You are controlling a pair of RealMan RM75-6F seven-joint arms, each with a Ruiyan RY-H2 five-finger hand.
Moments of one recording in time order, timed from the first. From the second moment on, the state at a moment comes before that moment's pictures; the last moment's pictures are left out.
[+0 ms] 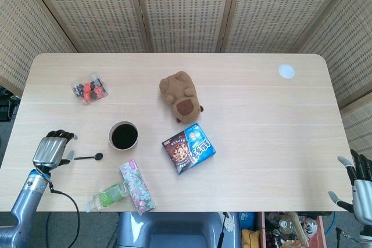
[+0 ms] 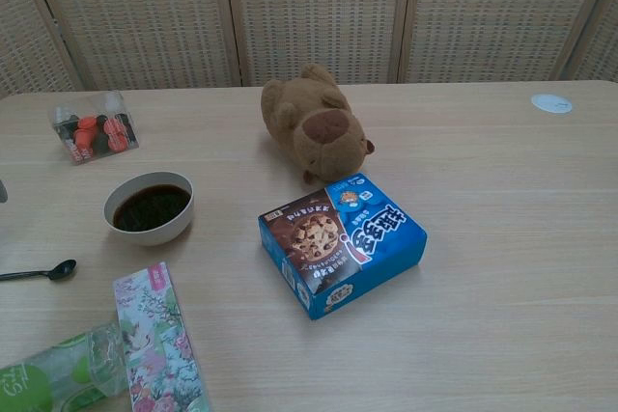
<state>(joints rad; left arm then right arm) -0.44 -1.41 0.06 -1.30 1.15 1.15 0.18 -0.07 -1.14 0.05 -1.60 -1.47 1.57 -0.05</state>
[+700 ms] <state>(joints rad) -0.40 -1.51 0.03 -1.17 1.16 1.07 0.21 -0.07 -1.14 0.05 -1.60 -1.47 1.58 -0.05</state>
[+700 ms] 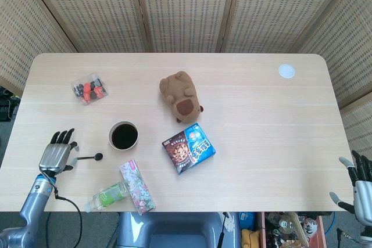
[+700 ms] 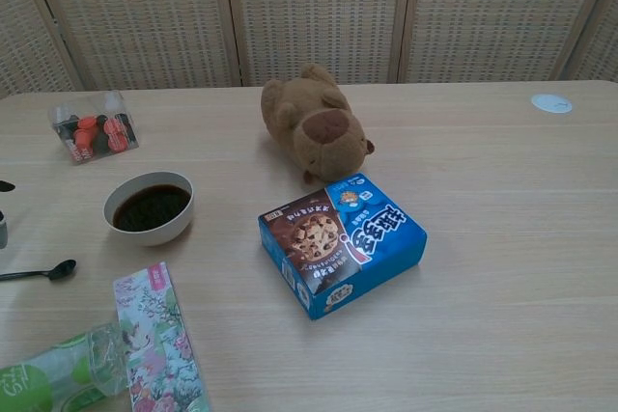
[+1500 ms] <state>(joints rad) -0.40 -1.60 -0.01 -1.09 1.20 1.01 0.21 -0.08 -1.14 0.05 -1.59 -1.46 1.58 -0.04</state>
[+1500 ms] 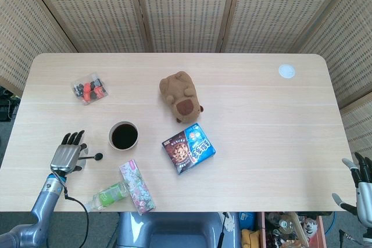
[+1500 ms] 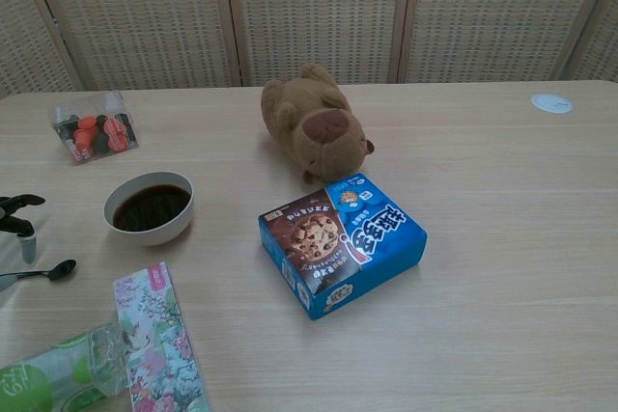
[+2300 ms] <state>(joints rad) -0.38 -1.63 -0.04 -1.06 1.18 0.98 0.22 -0.09 -1.14 0.05 -1.59 -1.46 1.59 -0.04</state>
